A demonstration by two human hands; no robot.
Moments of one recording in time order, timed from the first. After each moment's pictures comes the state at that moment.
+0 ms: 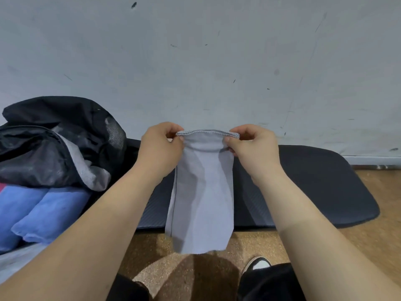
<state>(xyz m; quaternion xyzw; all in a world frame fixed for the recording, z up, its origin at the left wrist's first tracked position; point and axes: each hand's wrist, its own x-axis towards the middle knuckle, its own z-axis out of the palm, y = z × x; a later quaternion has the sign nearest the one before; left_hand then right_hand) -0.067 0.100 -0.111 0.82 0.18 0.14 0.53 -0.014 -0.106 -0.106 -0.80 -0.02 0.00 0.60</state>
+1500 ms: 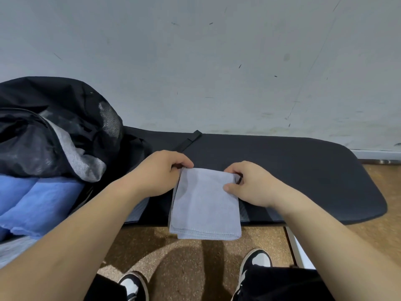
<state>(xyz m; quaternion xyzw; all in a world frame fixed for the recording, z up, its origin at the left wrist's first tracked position) -0.090 0.119 -0.162 0.93 0.03 -0.08 0.36 -0.030 -0.137 -0.161 -0.92 -0.18 0.25 0.25</state>
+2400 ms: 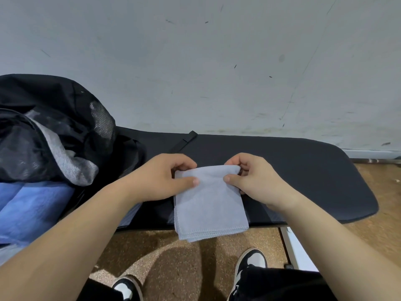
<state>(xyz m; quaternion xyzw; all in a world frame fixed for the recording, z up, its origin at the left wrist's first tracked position) -0.091 0.113 -0.155 0.88 -0.02 -0.12 0.46 -0.037 -0.140 -0.147 -0.87 -0.09 0.20 0.45</state>
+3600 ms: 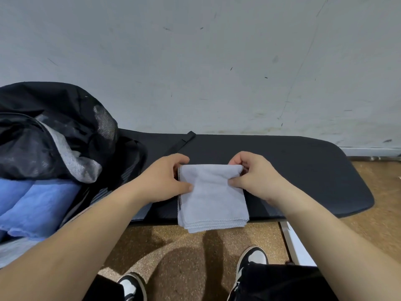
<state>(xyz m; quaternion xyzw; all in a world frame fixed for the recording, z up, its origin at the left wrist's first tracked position) -0.097 0.099 -0.163 0.89 0.06 -0.13 0.43 -0.040 -0.155 -0.145 -0.87 -0.08 0.21 0.44</state>
